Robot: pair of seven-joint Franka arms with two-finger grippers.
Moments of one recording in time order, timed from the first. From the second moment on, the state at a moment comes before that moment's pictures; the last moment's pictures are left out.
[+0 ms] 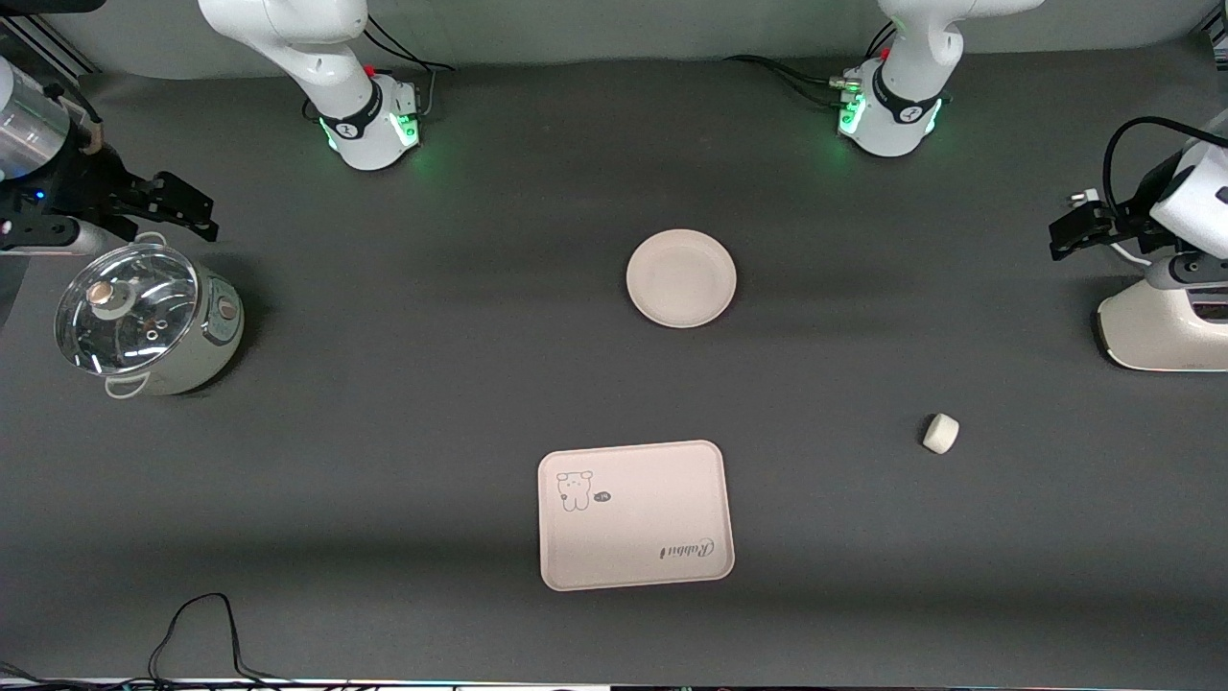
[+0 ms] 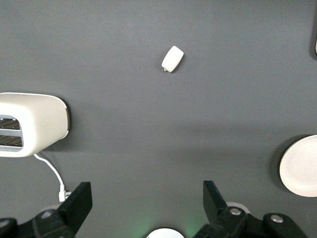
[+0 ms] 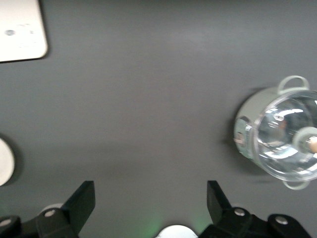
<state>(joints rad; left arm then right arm) 0.03 -0.08 -0.04 -1.73 0.06 1.56 -0.04 -0.07 -0.15 0.15 -1.74 0.04 1.55 0.11</state>
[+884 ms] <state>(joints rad) 0.03 0.54 -0.03 -1.24 0.06 1.57 -0.01 -0.03 -0.06 0.37 -1.95 0.15 1.98 0.34</state>
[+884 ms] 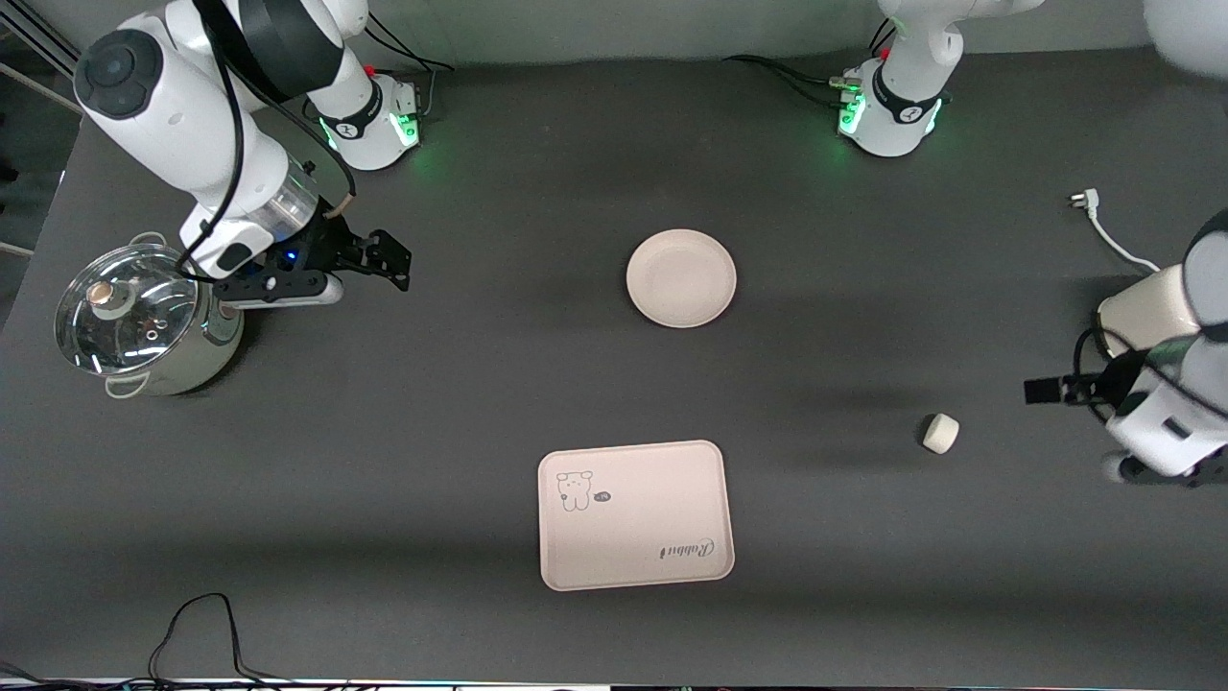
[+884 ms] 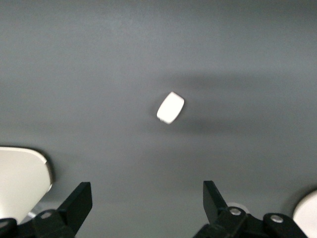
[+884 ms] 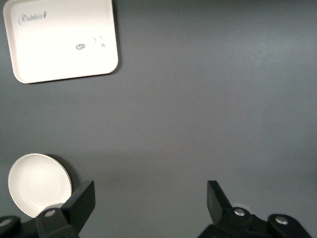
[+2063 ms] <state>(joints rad) 0.04 0.81 -0.04 -1.29 0.05 1.93 0.03 -0.01 0.21 0.37 -2.06 0.74 2.26 0.22</state>
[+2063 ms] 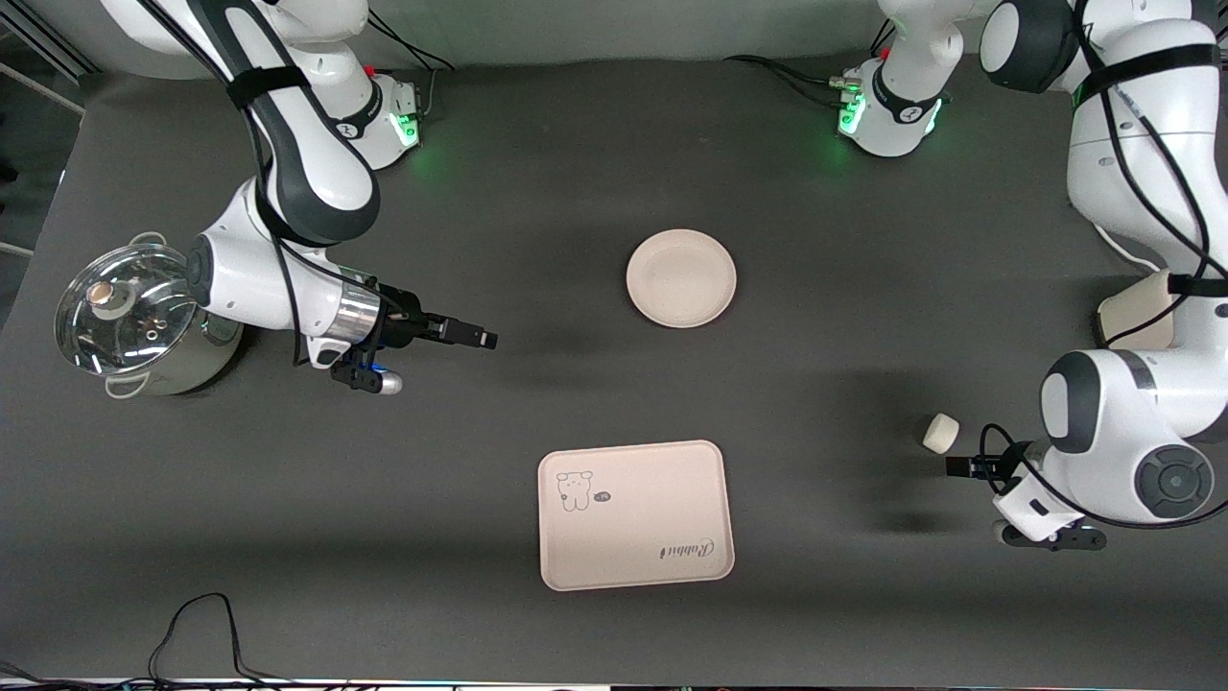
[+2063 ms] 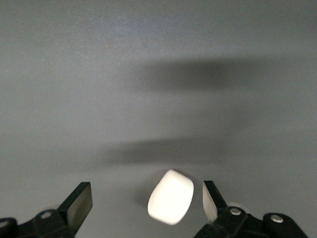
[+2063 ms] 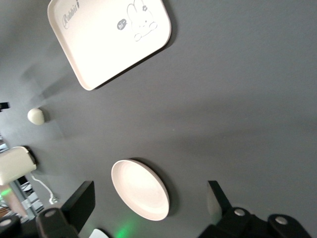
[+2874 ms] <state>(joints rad) 0.03 0.91 -0.04 -1.33 0.05 2.04 0.03 0.09 0.27 0.37 -2.14 1.10 2.46 -0.12</state>
